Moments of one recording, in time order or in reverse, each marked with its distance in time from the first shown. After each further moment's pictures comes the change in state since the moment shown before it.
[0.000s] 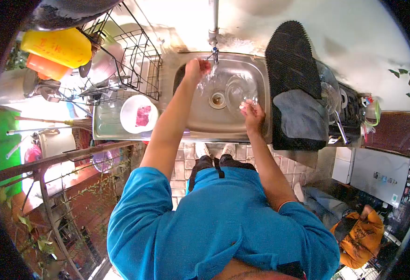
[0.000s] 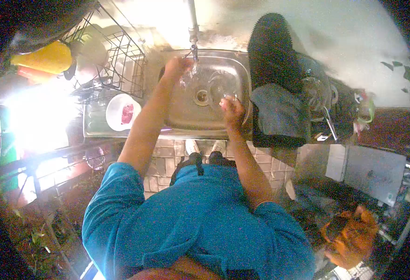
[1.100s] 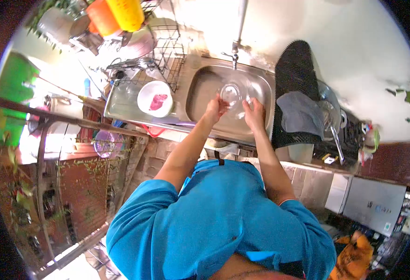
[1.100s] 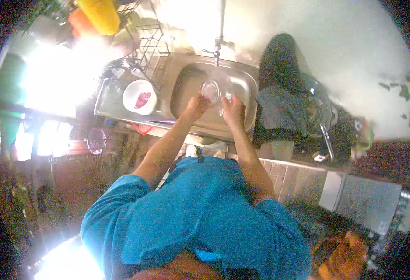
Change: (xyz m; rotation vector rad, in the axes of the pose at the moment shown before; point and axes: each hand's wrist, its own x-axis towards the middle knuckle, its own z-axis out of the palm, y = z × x) left_hand -0.153 -0.074 0.035 -0.496 0.082 -0.345; right_hand -0.017 -0.081 0.033 -0.973 -0.251 -0.417
